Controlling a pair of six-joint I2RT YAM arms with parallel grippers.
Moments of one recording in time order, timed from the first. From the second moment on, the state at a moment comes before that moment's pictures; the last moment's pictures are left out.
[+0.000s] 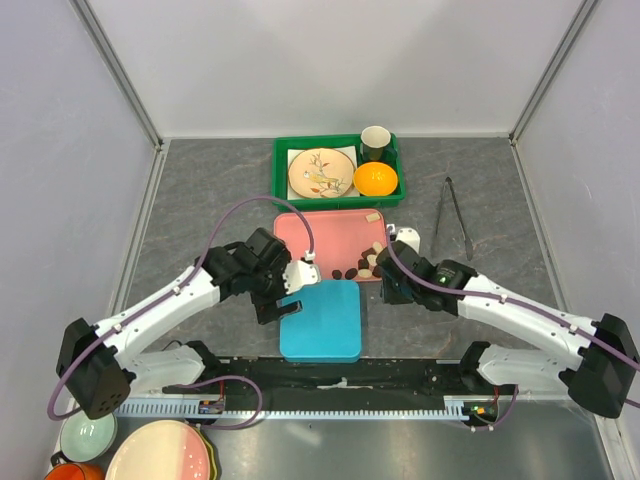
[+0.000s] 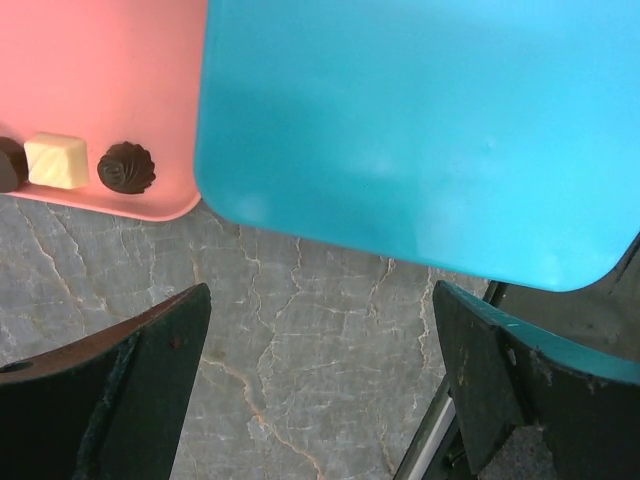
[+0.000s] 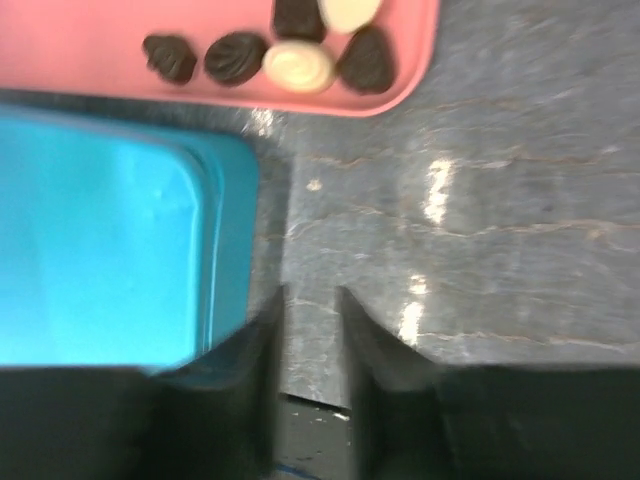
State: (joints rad) left arm -0.74 1.14 0.85 -0.86 0.19 0.57; right arm 0.91 1.12 0.80 -0.69 0.27 0.76
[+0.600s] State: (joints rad) left arm -0.24 1.06 1.00 -0.92 0.39 0.59; right arm 0.84 1.22 1.10 -0.81 0.39 0.52
